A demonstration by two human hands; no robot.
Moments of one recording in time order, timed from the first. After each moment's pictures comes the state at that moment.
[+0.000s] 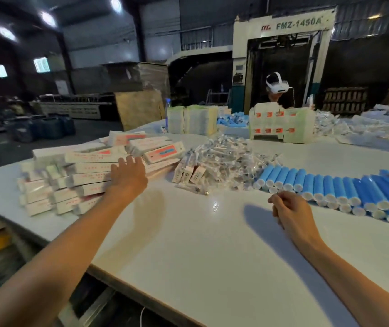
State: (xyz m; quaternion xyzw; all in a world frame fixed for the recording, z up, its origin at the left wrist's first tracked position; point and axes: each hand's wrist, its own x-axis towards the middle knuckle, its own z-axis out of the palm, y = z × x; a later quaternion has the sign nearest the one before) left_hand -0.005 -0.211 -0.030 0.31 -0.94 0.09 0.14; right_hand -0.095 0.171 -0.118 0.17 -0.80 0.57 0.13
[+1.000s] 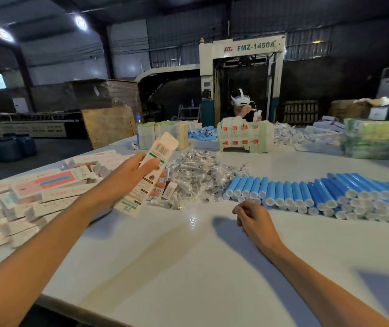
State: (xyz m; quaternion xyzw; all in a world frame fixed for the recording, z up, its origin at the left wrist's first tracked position) left_hand 0.010 -0.148 0.030 -0.02 -0.85 -0.50 0.15; right_hand -0.083 0.171 -0.115 0.20 -0.81 0.53 0.13
